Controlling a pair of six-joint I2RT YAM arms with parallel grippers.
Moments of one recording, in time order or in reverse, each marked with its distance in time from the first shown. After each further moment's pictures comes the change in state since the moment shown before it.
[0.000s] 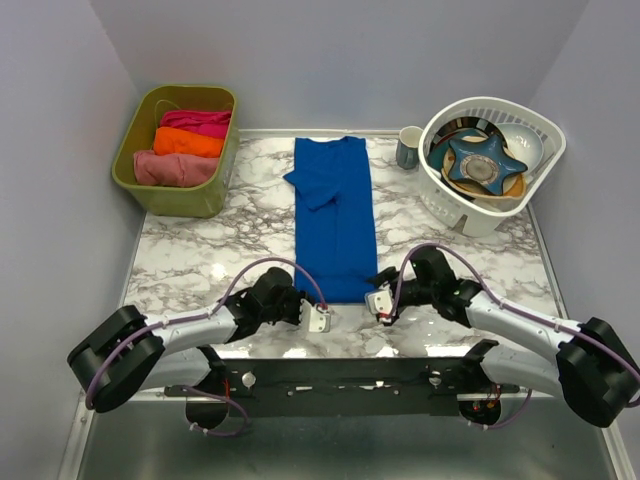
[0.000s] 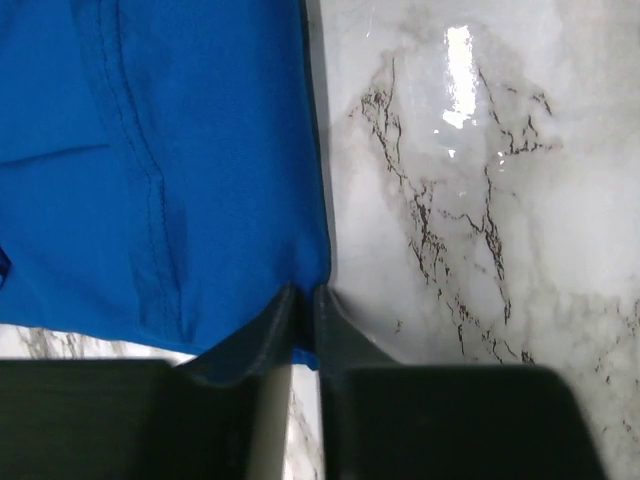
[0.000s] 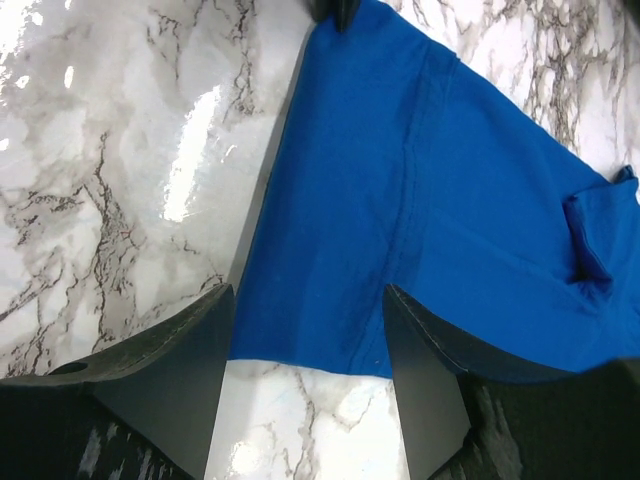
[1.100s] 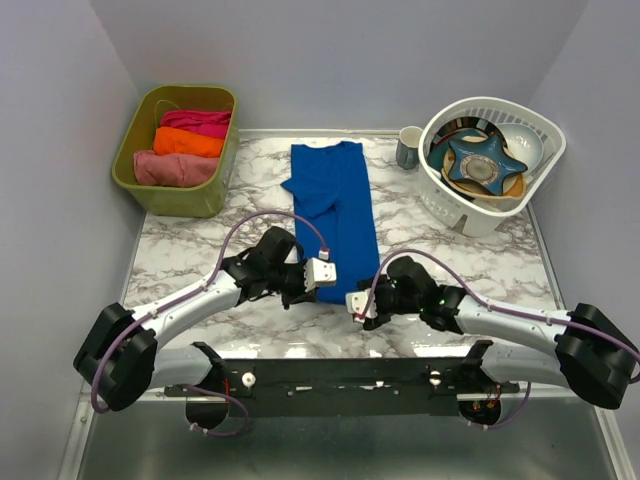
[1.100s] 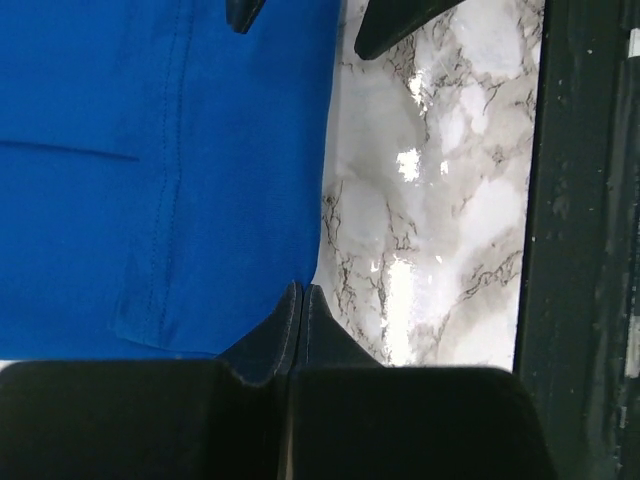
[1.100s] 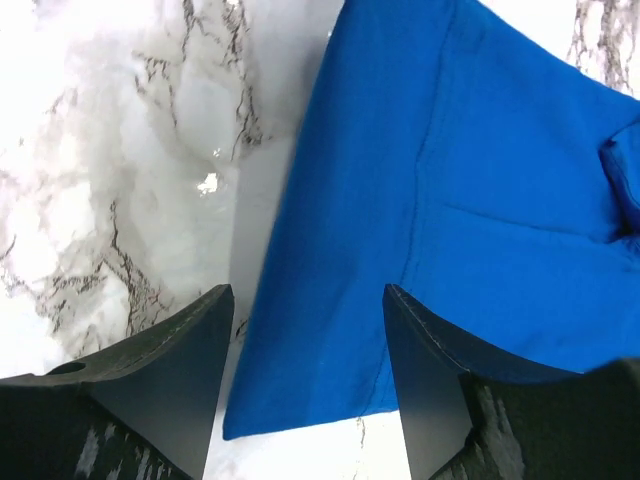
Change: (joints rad) left arm 0.141 0.056 0.385 -0.504 0.357 -0.393; right arm 0.226 0.060 0.017 0.059 0.288 0.275
